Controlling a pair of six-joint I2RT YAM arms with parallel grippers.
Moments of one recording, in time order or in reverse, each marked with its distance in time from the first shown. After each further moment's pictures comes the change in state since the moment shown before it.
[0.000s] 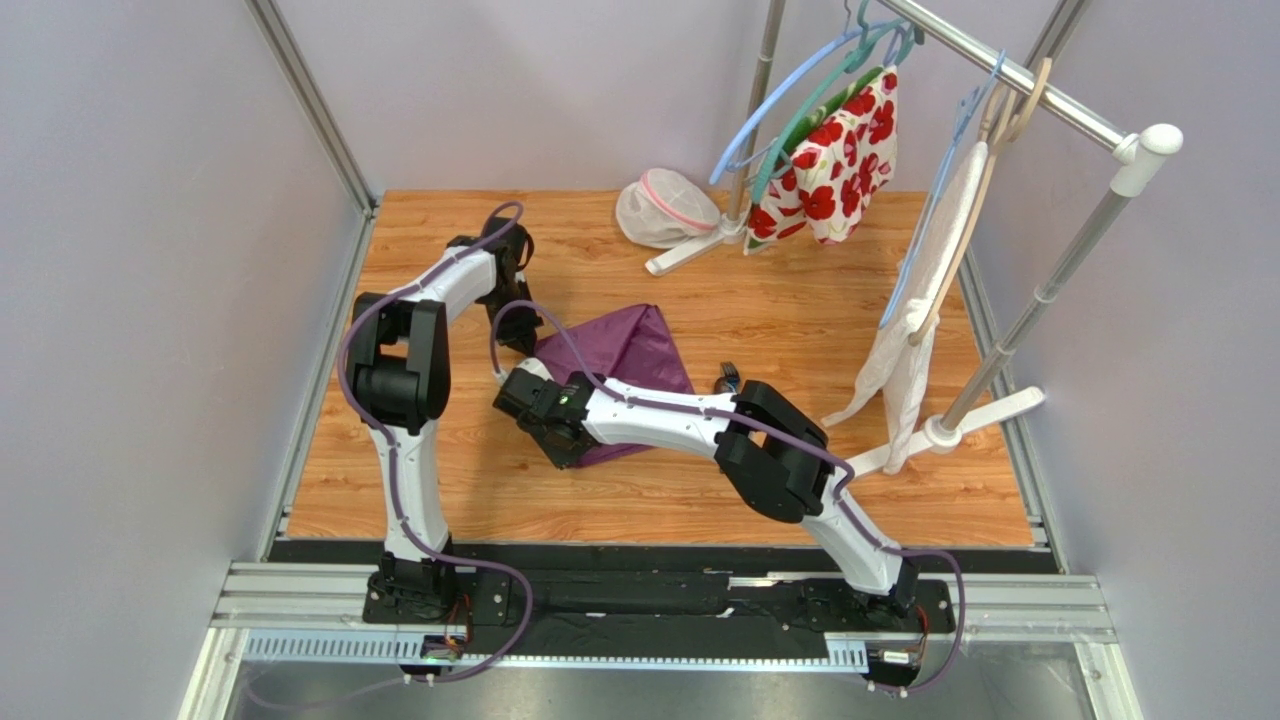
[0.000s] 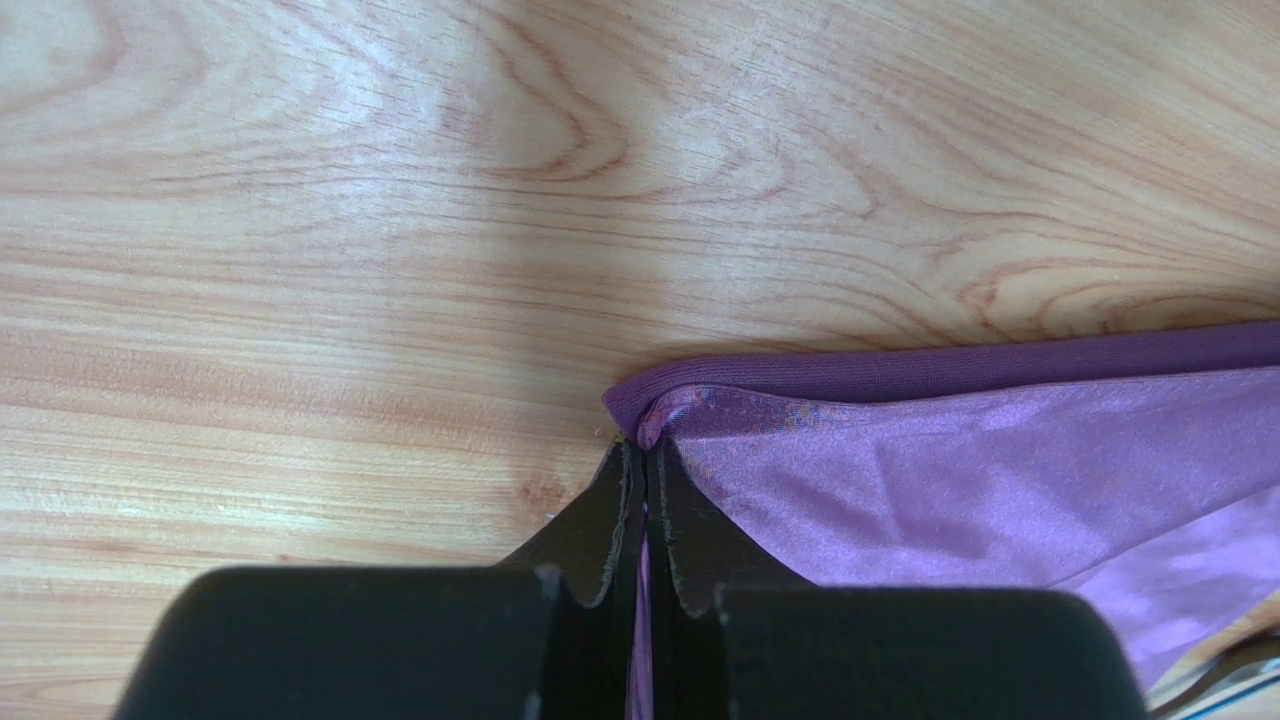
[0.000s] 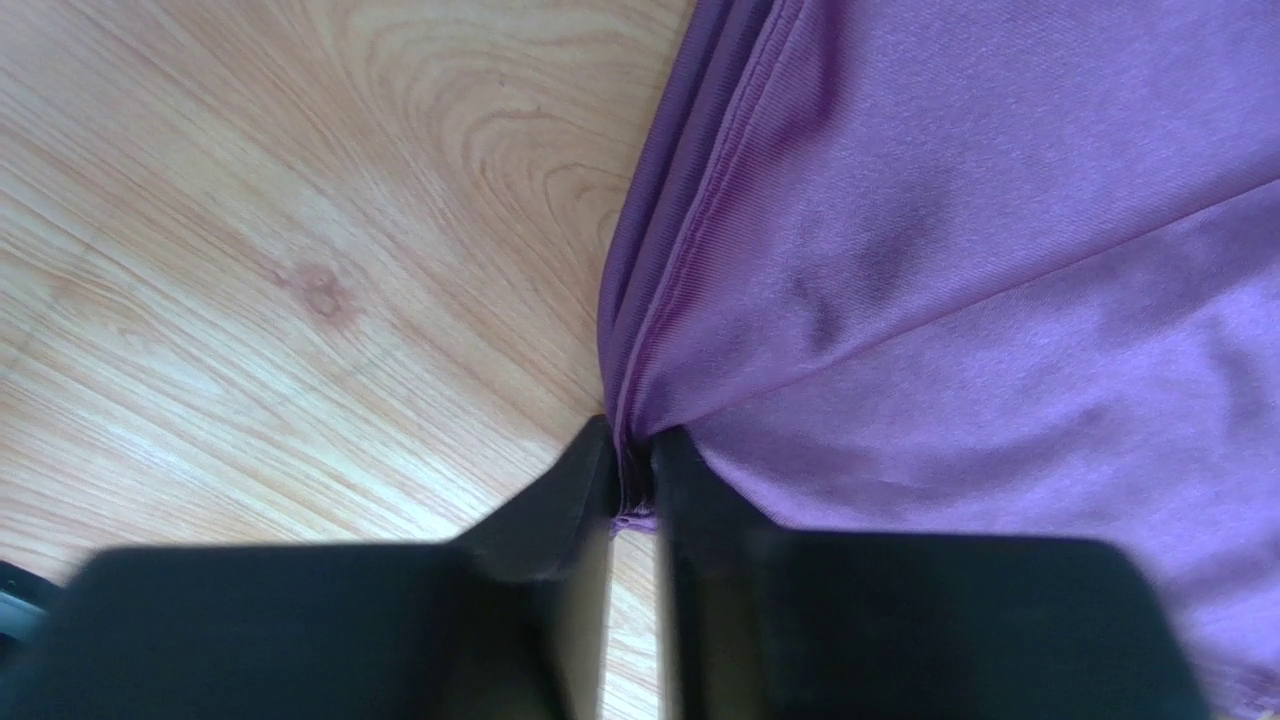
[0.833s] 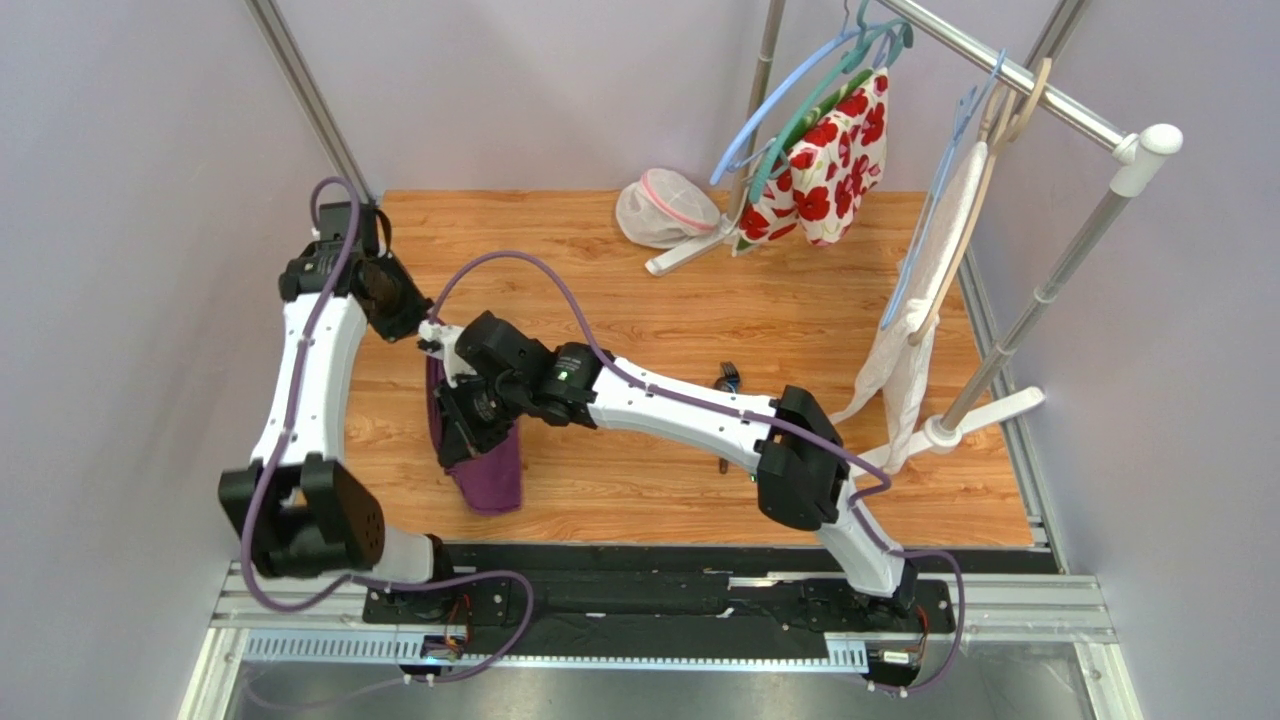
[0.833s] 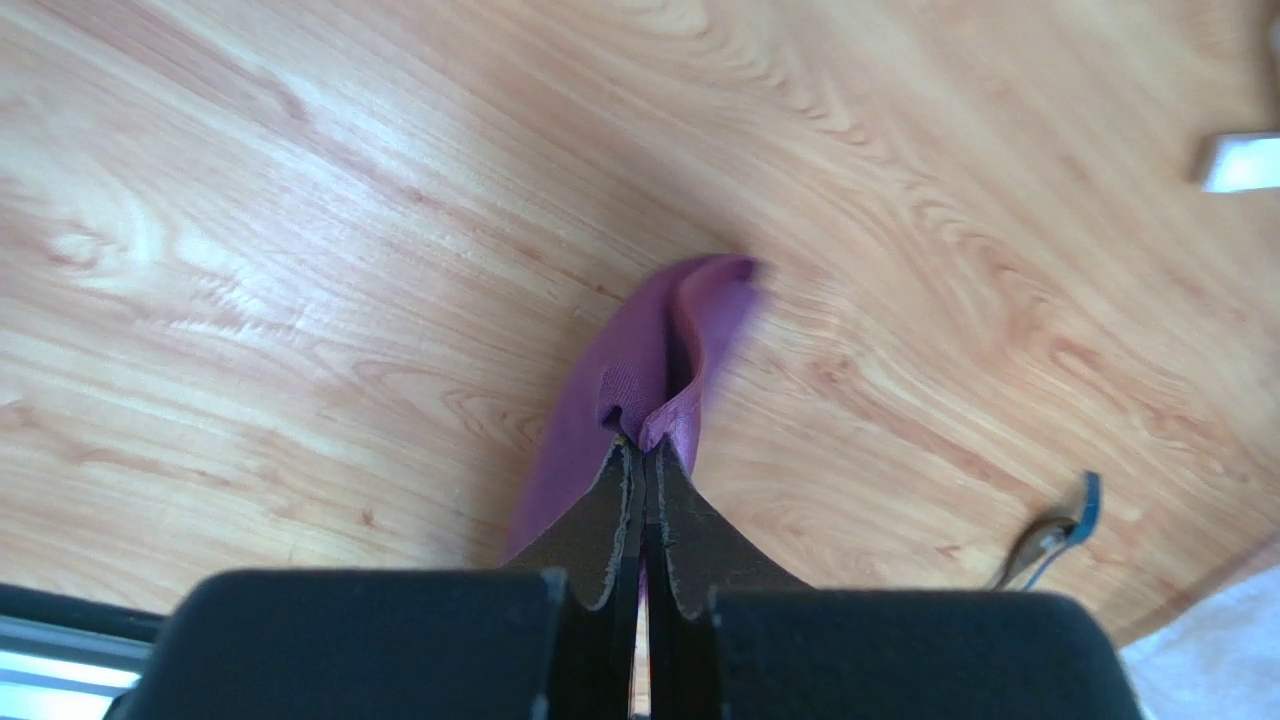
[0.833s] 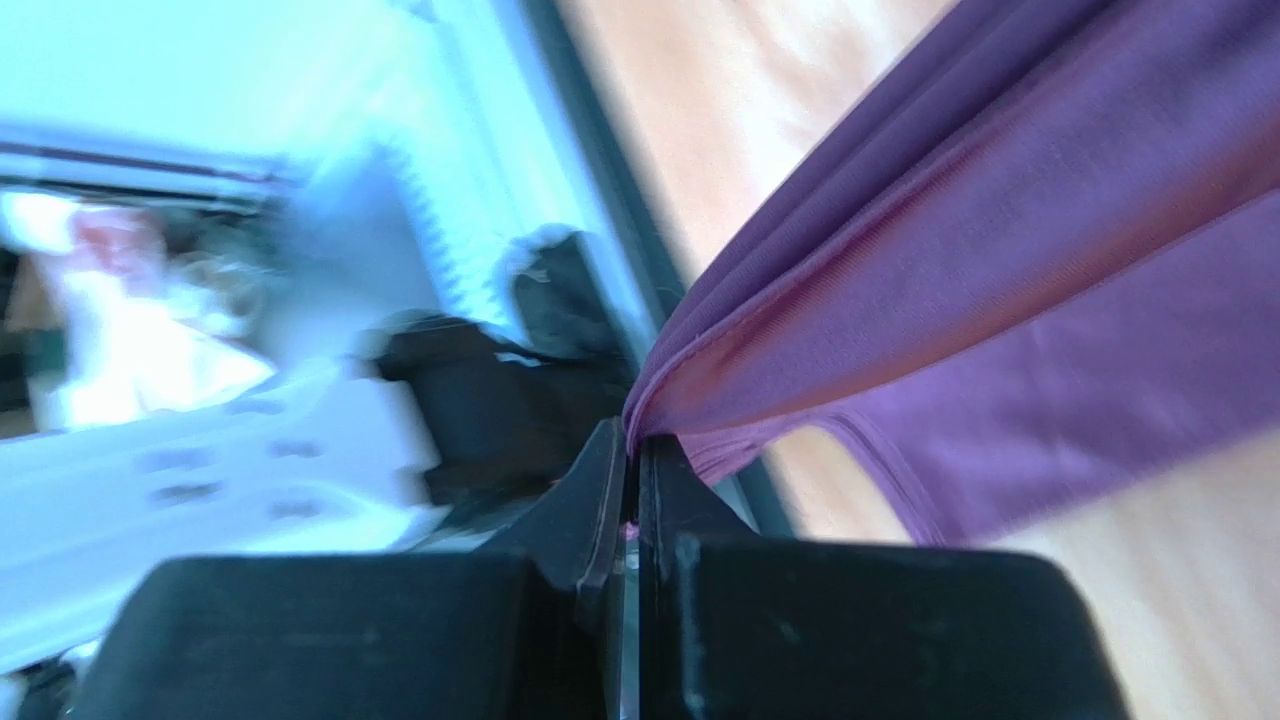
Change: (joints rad) left arm 0.302 -0.625 -0.193 -0.129 0.020 -0.006; right arm 0.039 -0.050 0.269 0.164 -0.552 0.122
